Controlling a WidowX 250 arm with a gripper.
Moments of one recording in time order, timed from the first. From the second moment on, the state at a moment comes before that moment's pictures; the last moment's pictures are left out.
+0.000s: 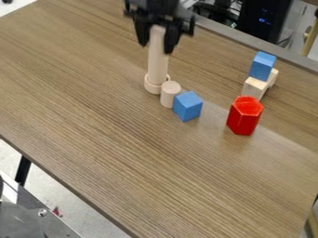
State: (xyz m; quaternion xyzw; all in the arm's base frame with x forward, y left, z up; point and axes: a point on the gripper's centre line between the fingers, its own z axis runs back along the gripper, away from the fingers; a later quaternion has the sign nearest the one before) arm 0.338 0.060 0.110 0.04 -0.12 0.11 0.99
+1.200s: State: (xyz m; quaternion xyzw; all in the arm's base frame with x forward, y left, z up) arm 0.340 -0.073 0.168 -0.07 -0.12 -0.07 0.99
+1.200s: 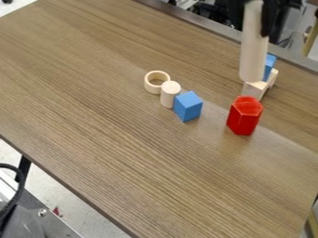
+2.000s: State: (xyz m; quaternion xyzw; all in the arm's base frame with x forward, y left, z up) arm 0.350 -0.084 0.146 -0.06 -0.12 -0.08 0.99
